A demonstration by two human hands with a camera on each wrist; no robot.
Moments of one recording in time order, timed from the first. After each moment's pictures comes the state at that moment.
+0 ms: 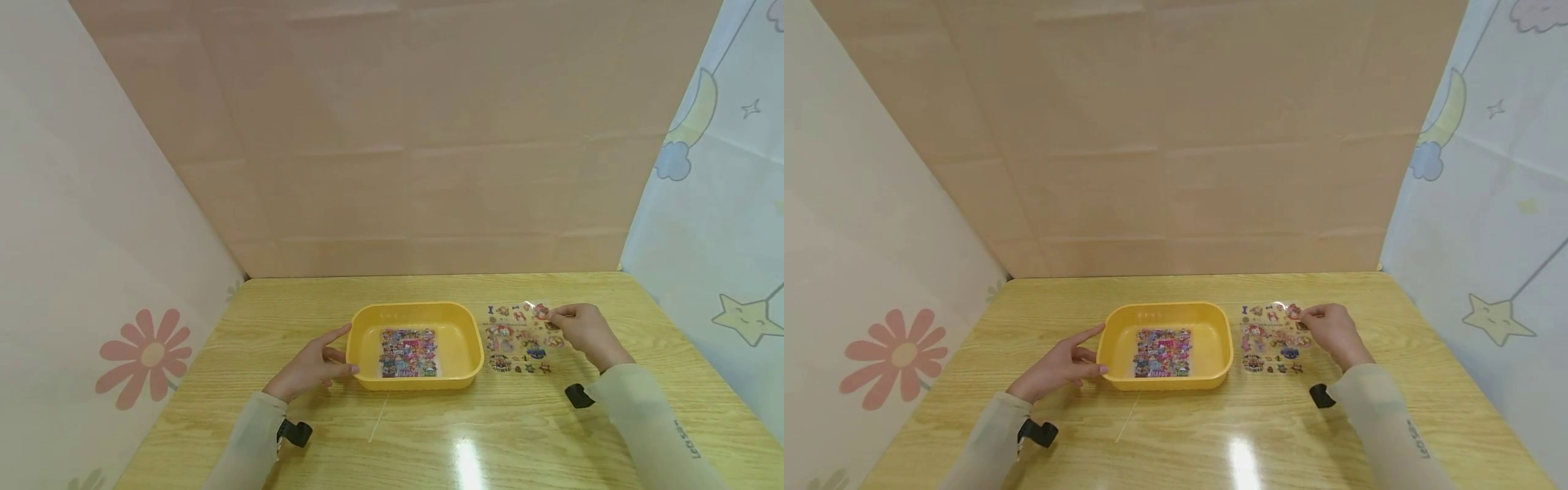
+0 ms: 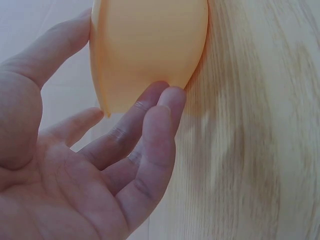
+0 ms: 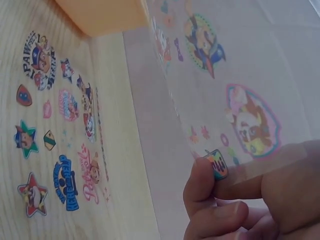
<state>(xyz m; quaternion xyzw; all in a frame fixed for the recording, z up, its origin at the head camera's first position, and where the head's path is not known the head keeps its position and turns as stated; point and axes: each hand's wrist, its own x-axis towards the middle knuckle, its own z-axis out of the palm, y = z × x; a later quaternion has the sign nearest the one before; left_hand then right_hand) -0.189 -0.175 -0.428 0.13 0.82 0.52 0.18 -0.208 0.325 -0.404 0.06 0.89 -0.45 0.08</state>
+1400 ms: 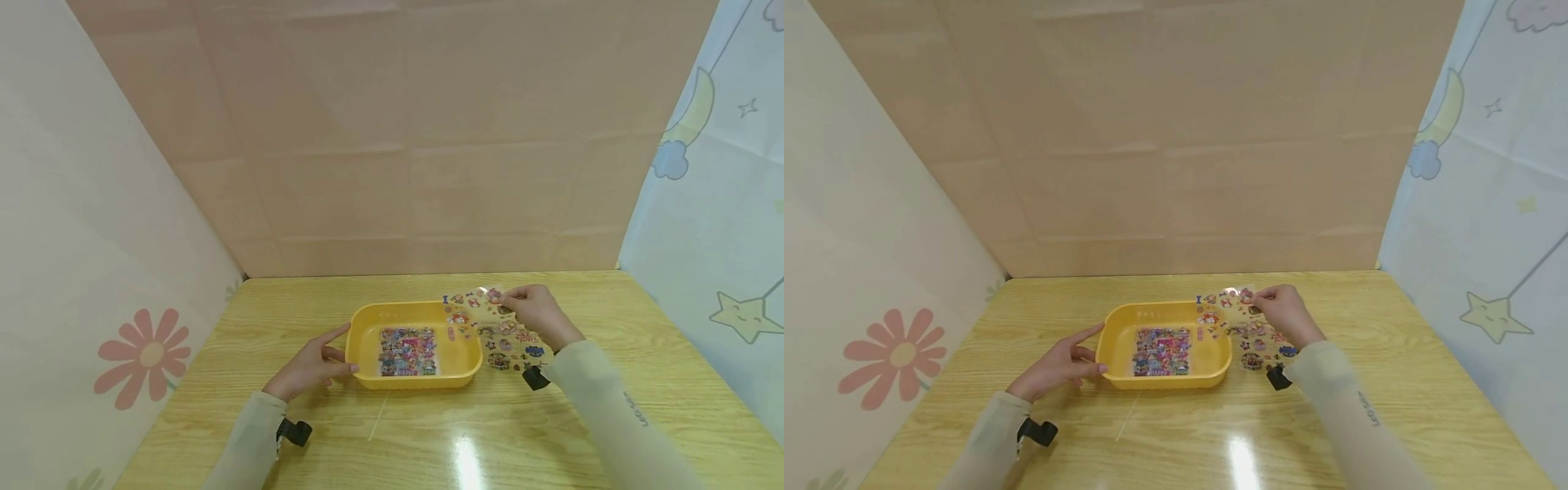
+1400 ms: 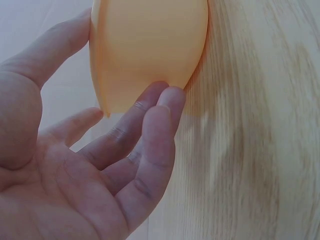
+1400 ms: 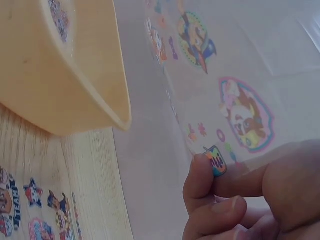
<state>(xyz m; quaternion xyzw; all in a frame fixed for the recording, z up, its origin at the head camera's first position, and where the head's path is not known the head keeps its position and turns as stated) -0.192 -0.176 -0.434 0.11 0.82 0.52 0.19 -0.227 0.254 -0.377 0.03 0.88 -0.47 0.10</state>
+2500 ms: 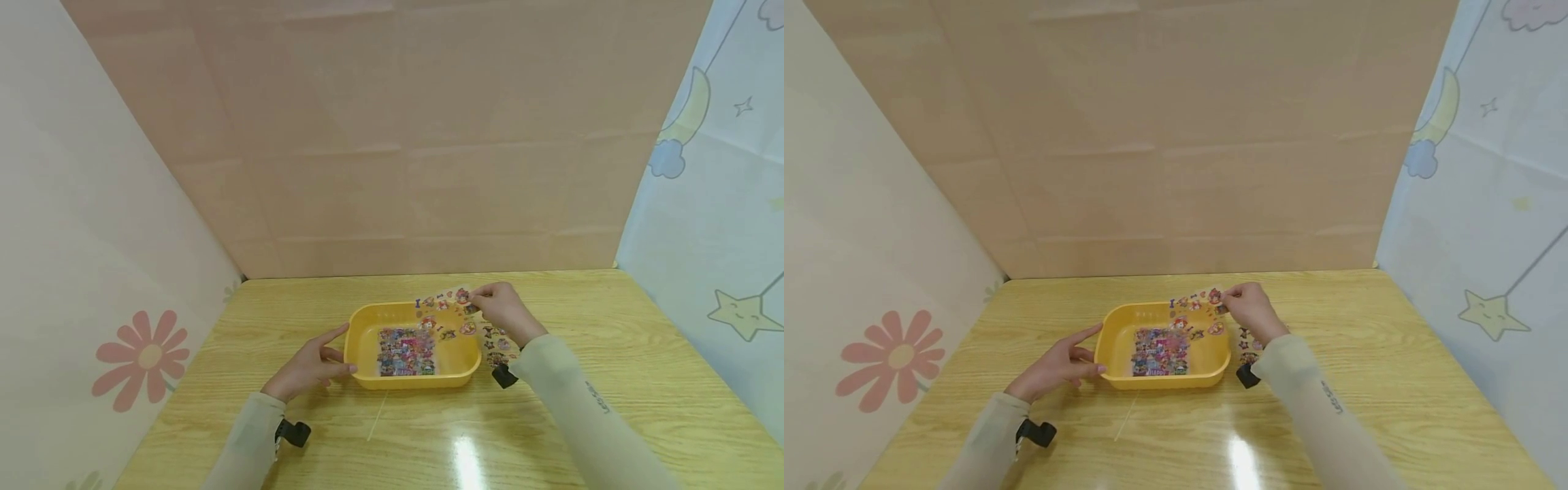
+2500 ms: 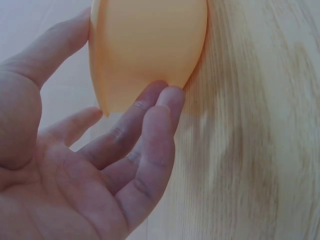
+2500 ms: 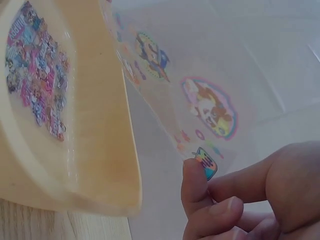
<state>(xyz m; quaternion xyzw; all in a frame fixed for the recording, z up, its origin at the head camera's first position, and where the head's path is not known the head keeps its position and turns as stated) -0.192 -0.177 -0.434 0.12 0.82 0.53 0.18 -0.238 0.208 -0.377 0.02 0.87 -0.49 0.09</state>
